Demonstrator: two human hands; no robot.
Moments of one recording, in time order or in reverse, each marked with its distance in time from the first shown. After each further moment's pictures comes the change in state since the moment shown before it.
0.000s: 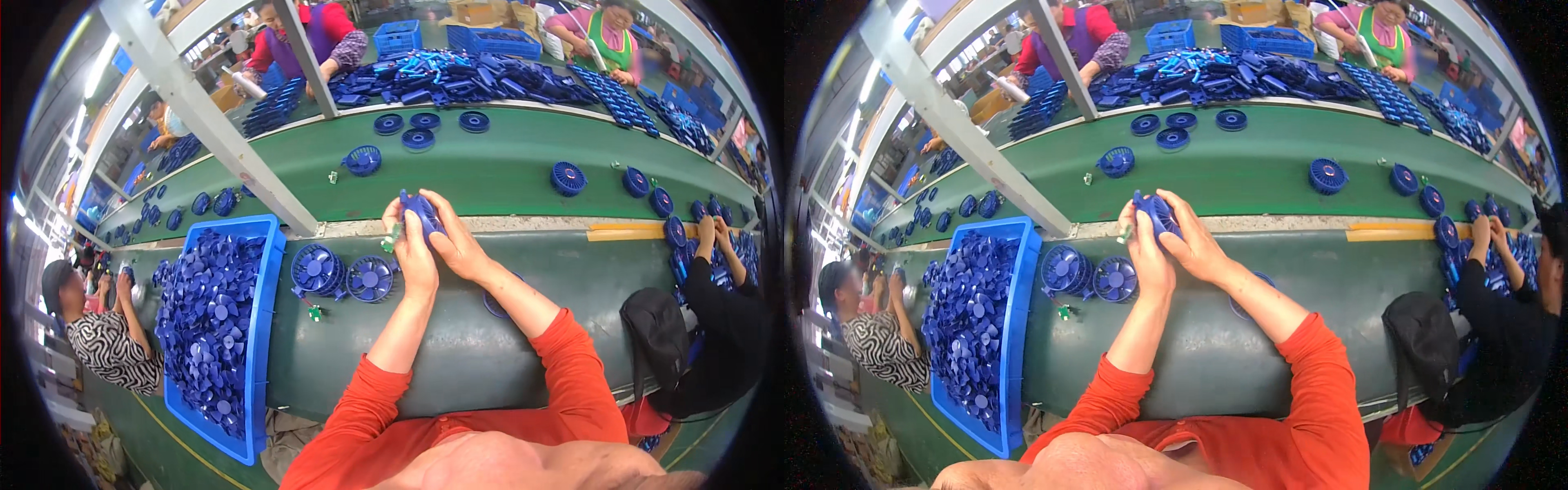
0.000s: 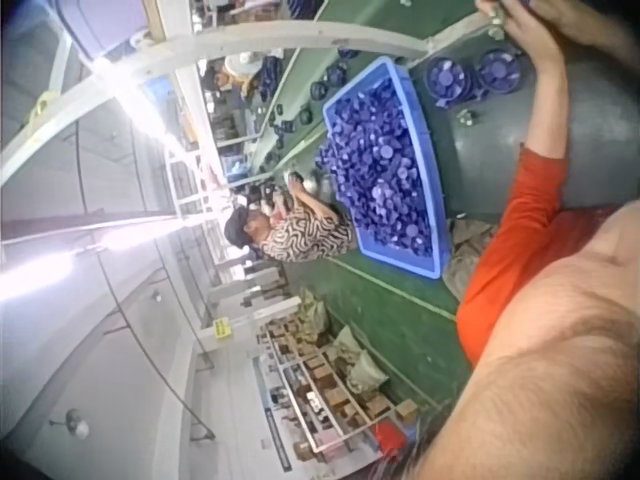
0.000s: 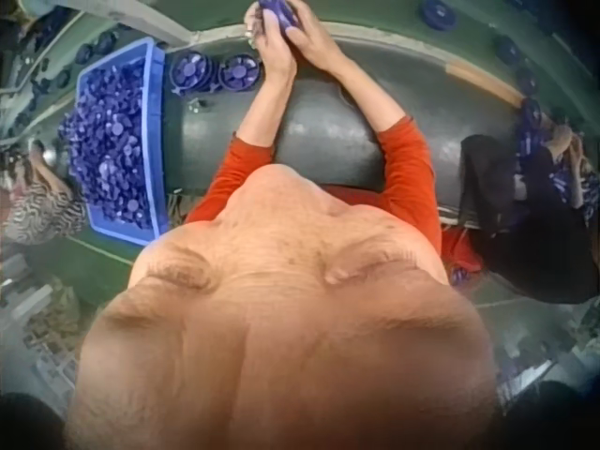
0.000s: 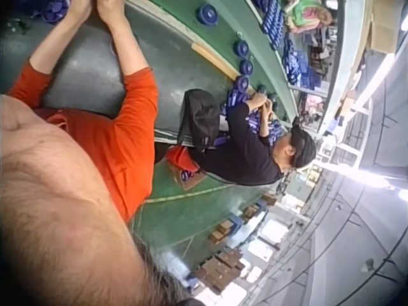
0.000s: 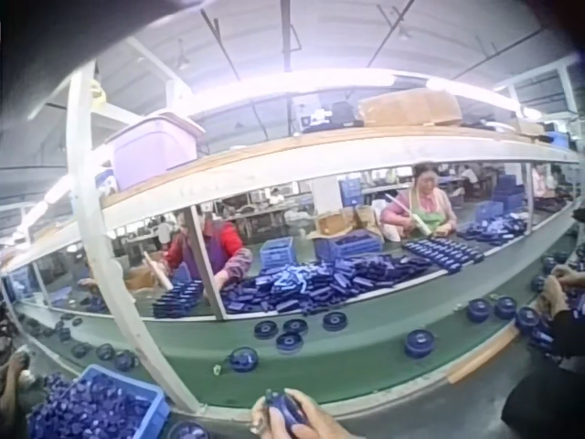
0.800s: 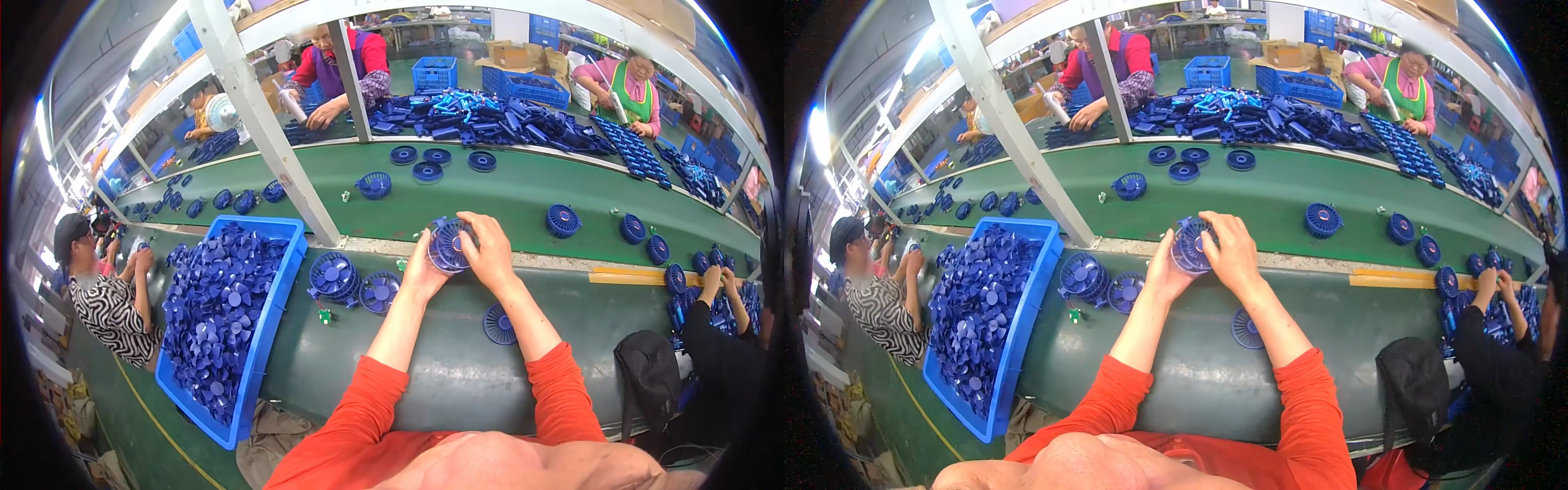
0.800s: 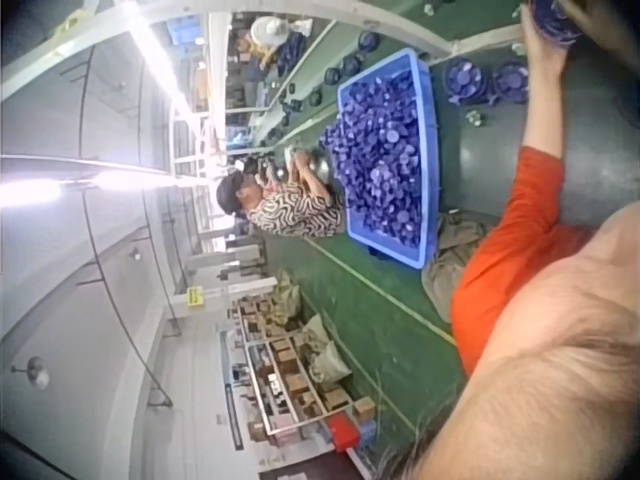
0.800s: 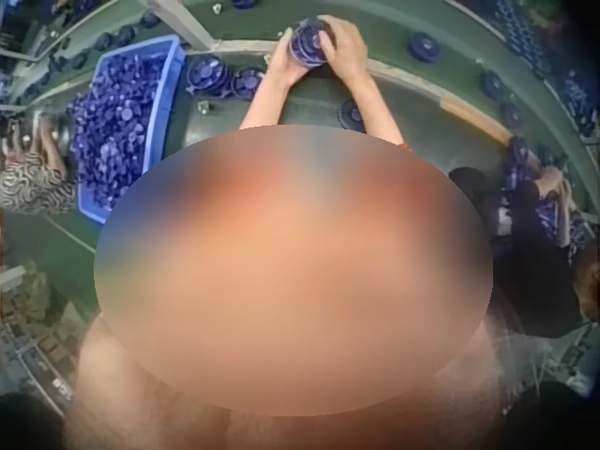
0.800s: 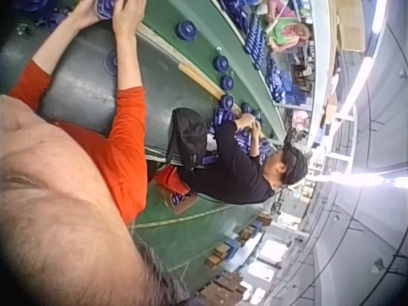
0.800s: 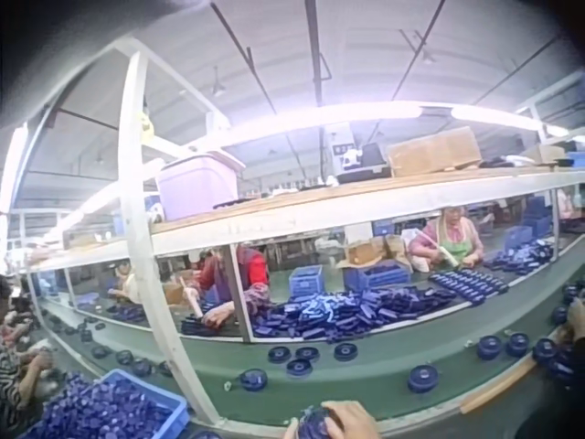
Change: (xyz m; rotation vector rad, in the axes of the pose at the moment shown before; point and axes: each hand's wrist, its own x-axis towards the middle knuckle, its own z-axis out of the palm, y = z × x) left_hand 0.023 -0.025 -0.022 -0.667 -0.304 -0.786; right_hand 0.013 -0.012 -0.032 -0.633 0.256 -0.164
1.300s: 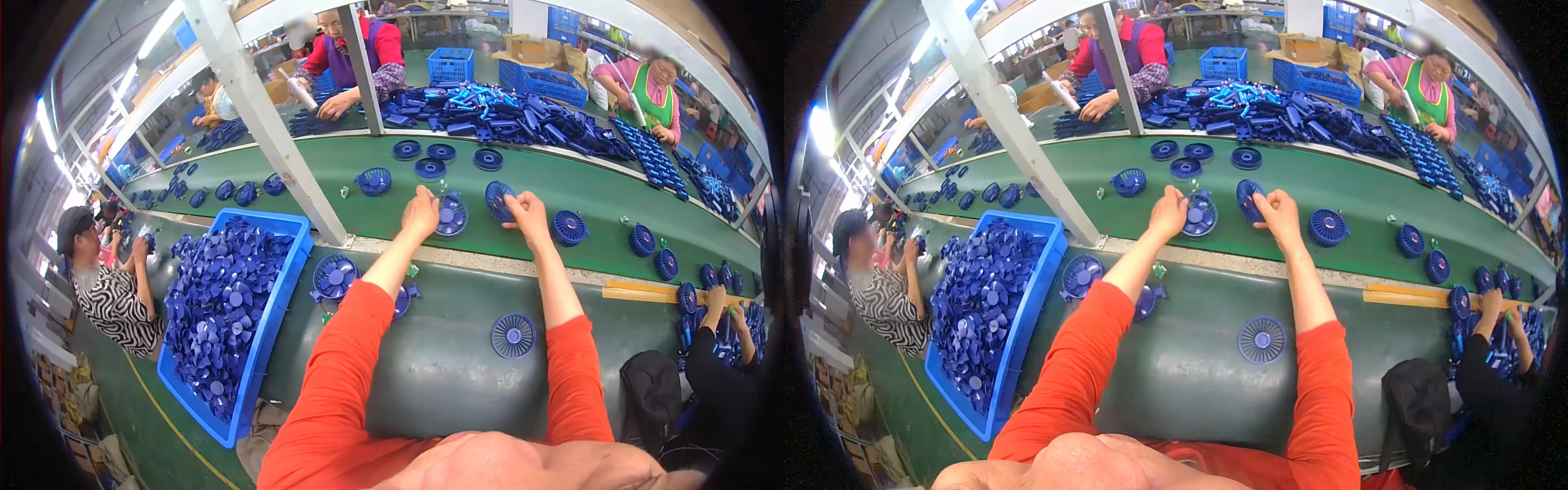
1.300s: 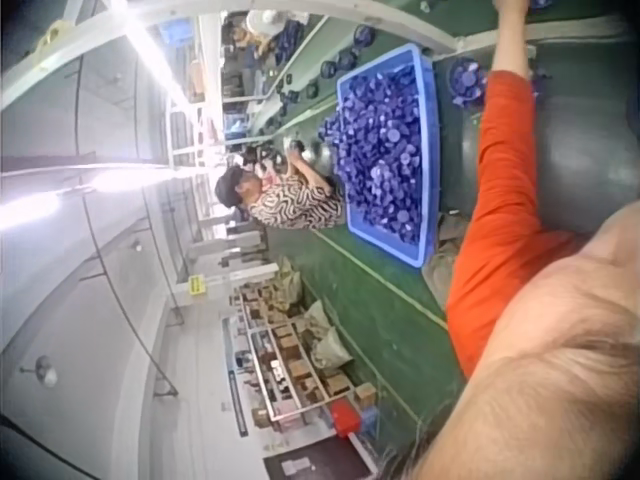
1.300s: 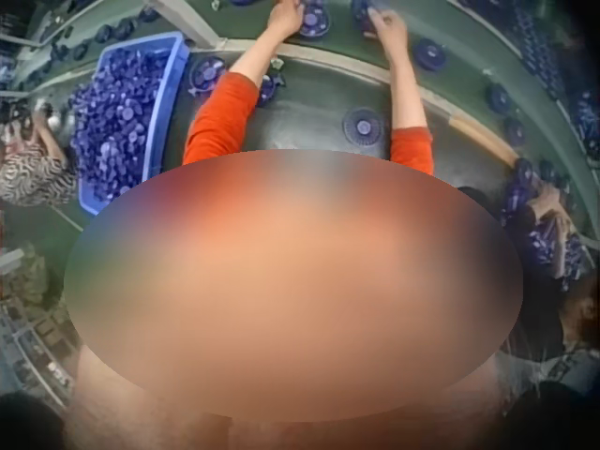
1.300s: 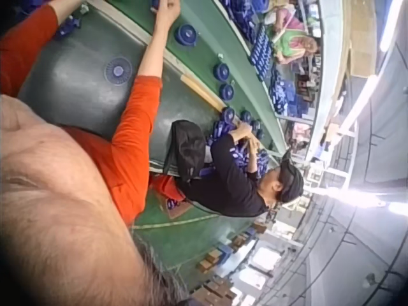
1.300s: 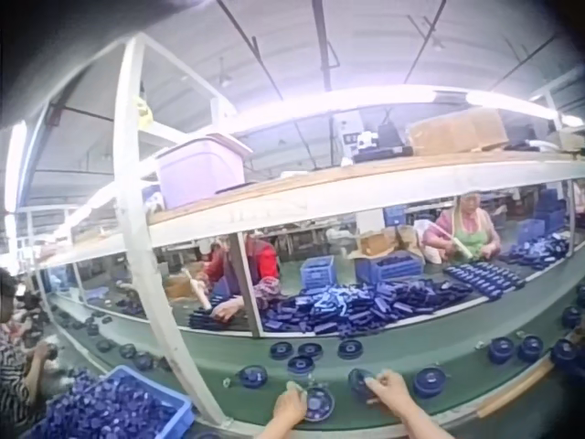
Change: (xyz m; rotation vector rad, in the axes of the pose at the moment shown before) left_hand 0.115 0.062 -0.050 1.901 0.434 0.495; right_hand 0.035 0.144 0.016 0.405 -0.110 0.681
